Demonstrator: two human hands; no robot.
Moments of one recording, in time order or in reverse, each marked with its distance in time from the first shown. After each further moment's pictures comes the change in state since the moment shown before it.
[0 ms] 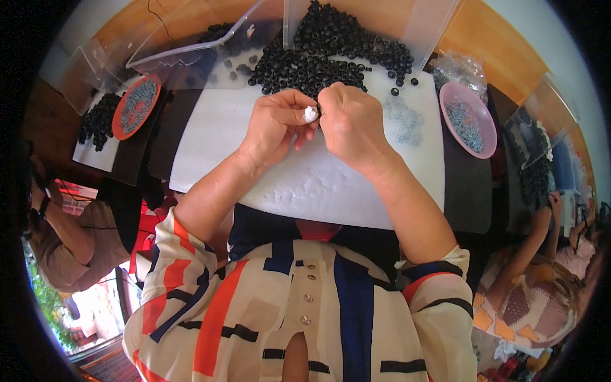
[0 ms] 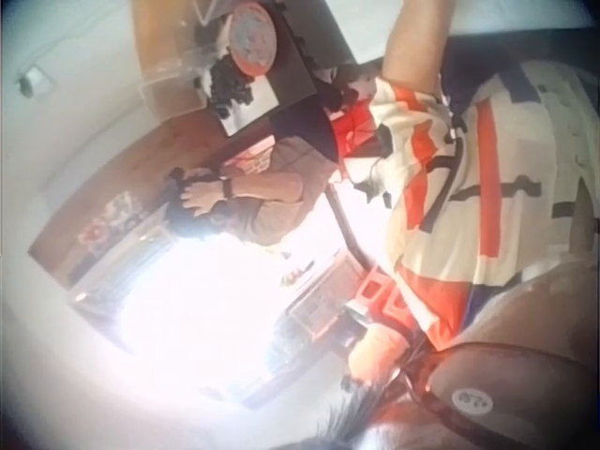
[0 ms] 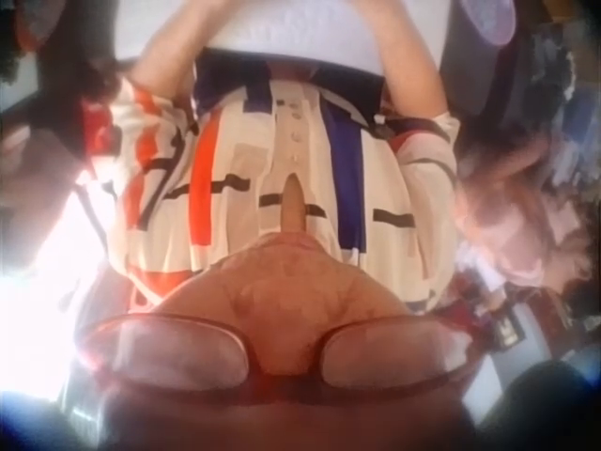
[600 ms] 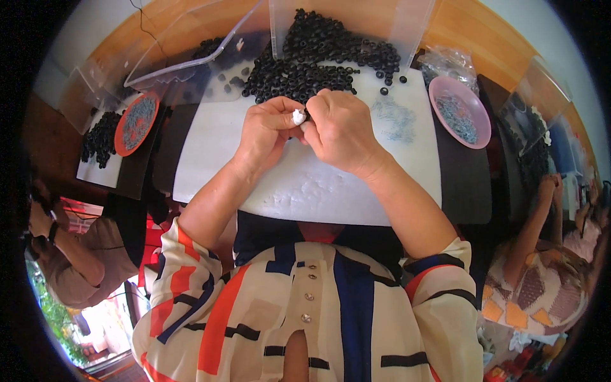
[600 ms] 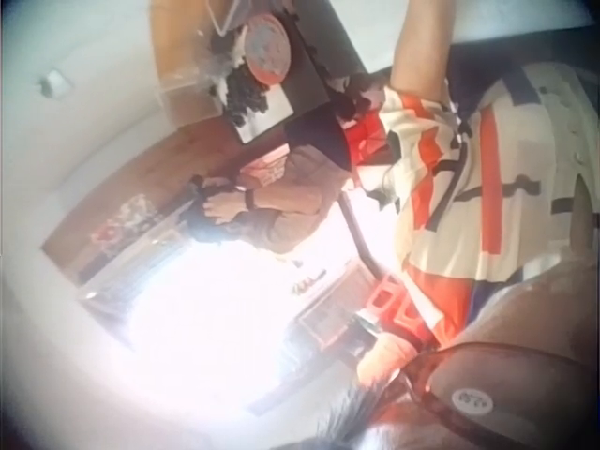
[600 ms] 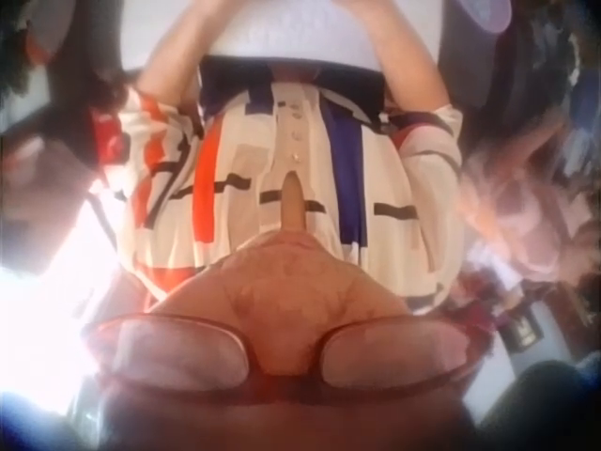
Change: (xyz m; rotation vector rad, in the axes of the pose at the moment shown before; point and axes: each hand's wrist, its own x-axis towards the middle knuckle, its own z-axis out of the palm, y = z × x) left_hand 0.003 0.001 -0.001 -0.021 -0.001 0.058; right_hand 0.000 -0.007 -0.005 0.035 0.027 -0.014
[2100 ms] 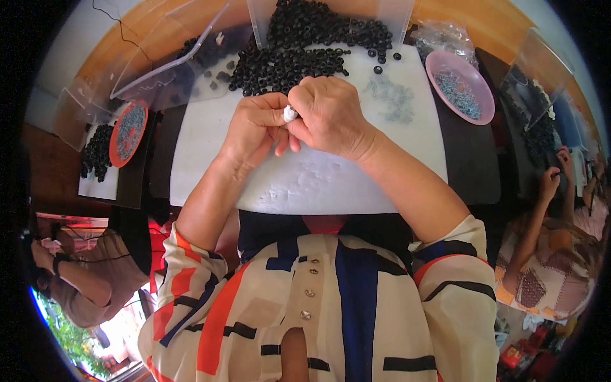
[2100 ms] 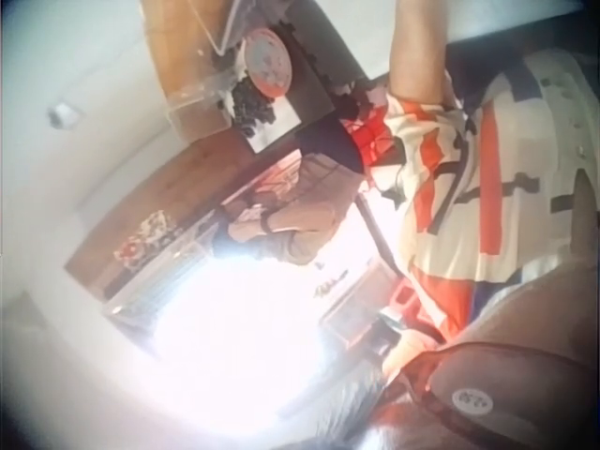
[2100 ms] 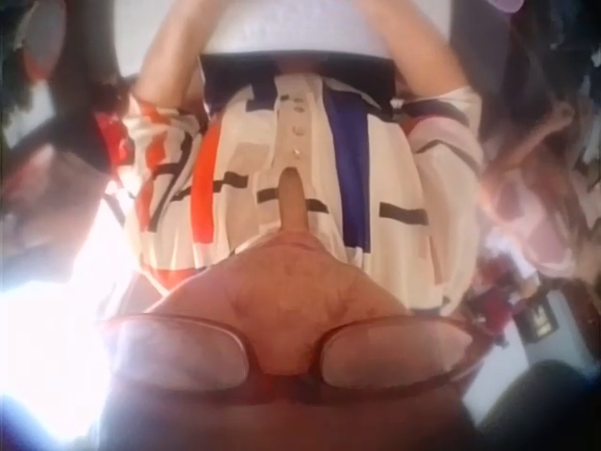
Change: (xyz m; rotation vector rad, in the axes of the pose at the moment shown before) left_hand -0.003 0.010 0.000 0.099 -0.142 -0.160; right_hand -0.003 0.009 0.010 -0.054 0.057 -0.086
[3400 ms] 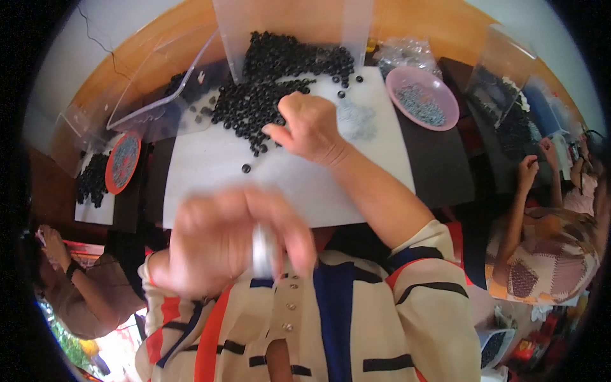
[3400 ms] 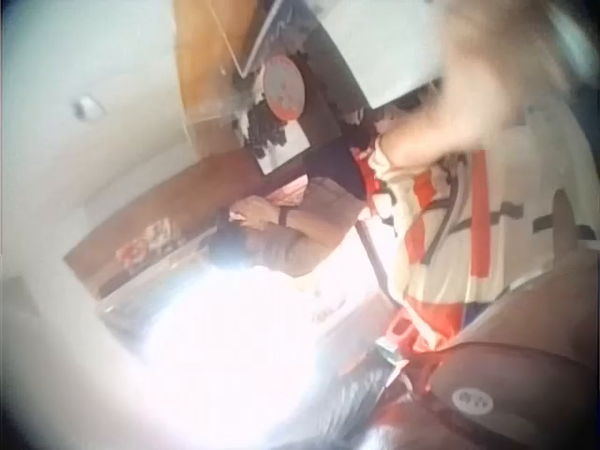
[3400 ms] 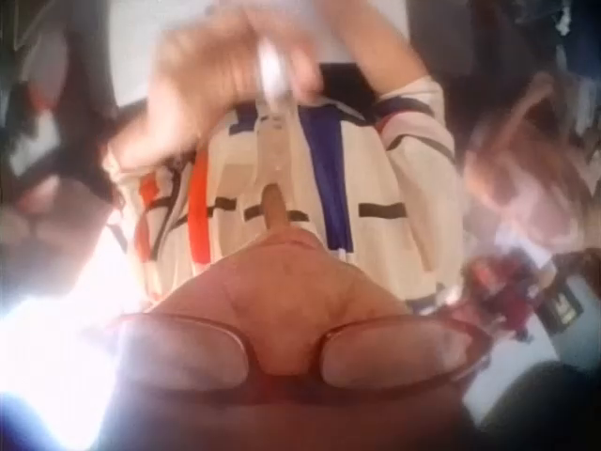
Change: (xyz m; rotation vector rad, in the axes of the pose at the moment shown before) left_hand -0.122 0.071 0.104 -0.174 -0.339 -0.198; right_hand -0.008 0.022 -0.006 -0.045 0.148 0.103
